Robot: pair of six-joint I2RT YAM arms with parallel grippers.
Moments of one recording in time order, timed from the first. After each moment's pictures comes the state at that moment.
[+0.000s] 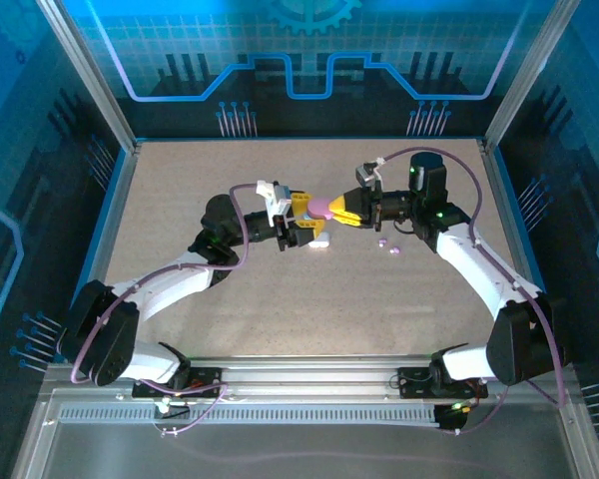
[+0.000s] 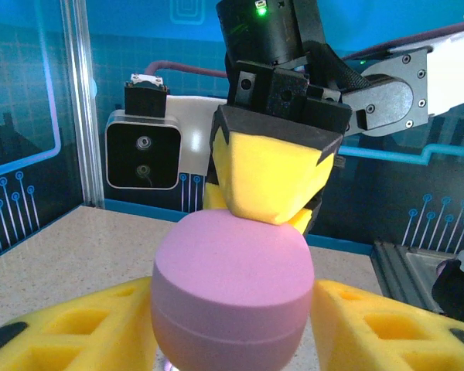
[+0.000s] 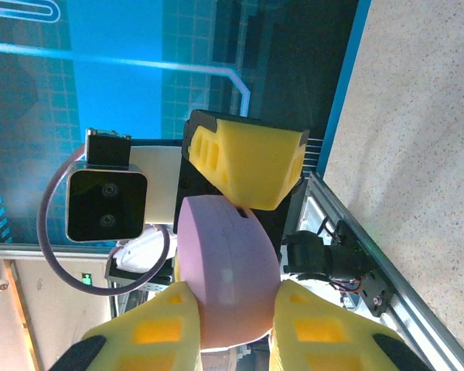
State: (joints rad) left arm -0.51 1.39 0.78 0.76 0.77 -0.16; right arm 0.27 1.37 1.05 -0.01 -1.26 1.11
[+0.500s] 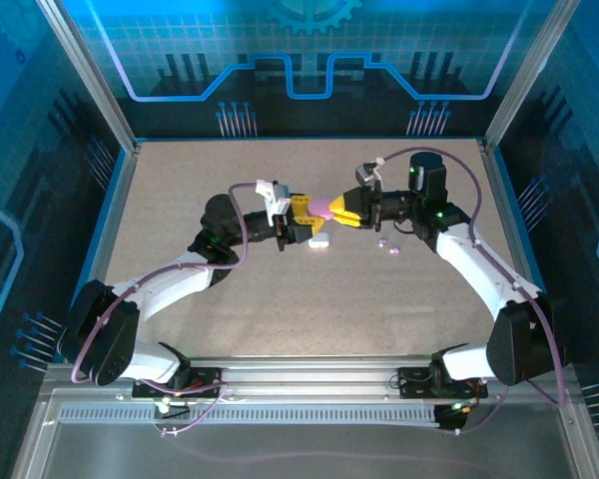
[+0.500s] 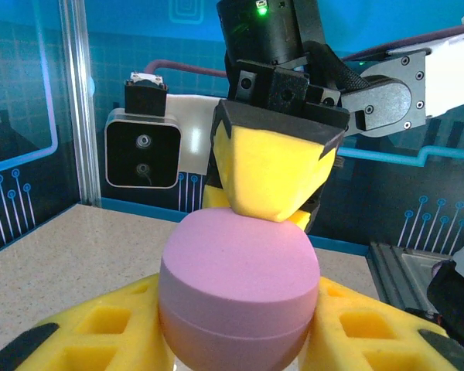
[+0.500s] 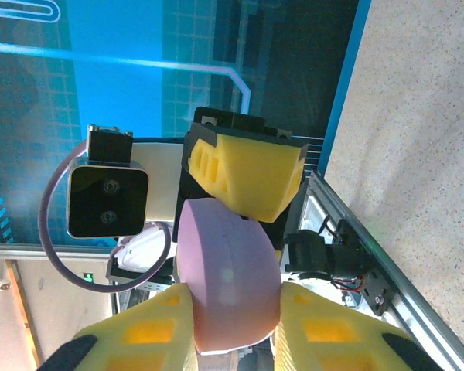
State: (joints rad) left arm -0.51 1.39 0.78 0.75 0.77 -0.17; right arm 0.27 1.37 1.06 -0.04 -1.26 1.10
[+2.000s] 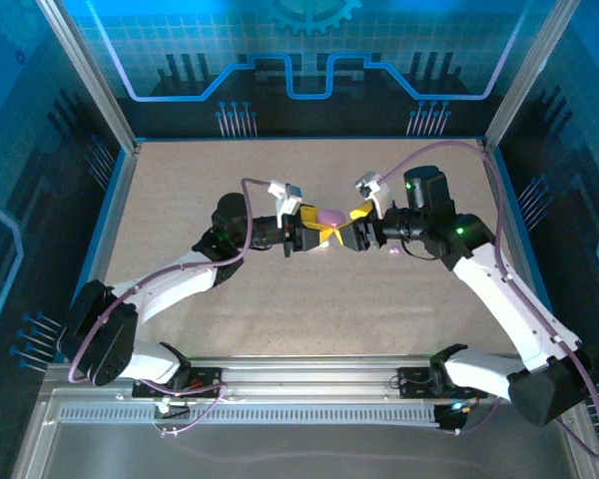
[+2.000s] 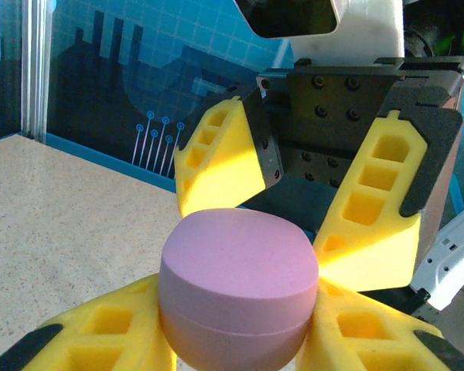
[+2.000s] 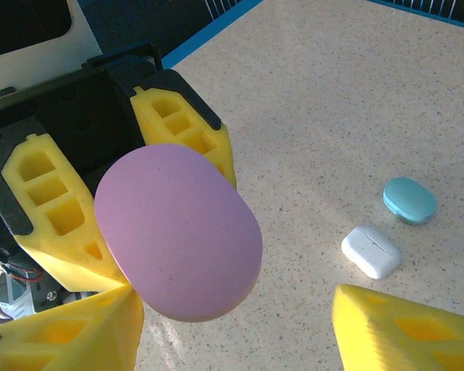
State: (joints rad) left arm -0.56 1.39 0.82 0.59 0.79 -0.31; right arm 0.42 1.15 1.18 -0.65 -0.56 -0.03
